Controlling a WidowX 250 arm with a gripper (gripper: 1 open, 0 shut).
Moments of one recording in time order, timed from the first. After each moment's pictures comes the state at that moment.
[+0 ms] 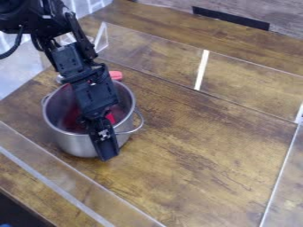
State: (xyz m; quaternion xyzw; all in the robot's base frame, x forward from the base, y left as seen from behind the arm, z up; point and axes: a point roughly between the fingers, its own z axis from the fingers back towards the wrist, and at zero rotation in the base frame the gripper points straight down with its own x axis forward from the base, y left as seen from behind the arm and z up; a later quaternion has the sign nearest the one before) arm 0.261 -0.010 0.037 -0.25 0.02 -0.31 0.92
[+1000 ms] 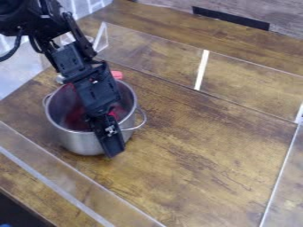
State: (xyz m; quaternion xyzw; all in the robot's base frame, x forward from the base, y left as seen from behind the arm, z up) arm 0.274 -0.011 0.033 -0.25 -0.03 -0.26 0.93
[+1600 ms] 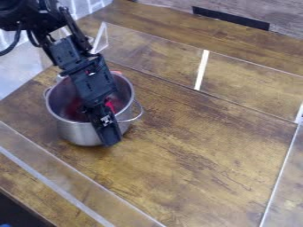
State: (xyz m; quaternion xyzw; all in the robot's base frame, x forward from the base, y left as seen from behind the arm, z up) arm 0.279 0.010 0.032 -0.26 -0.03 -0.27 0.93
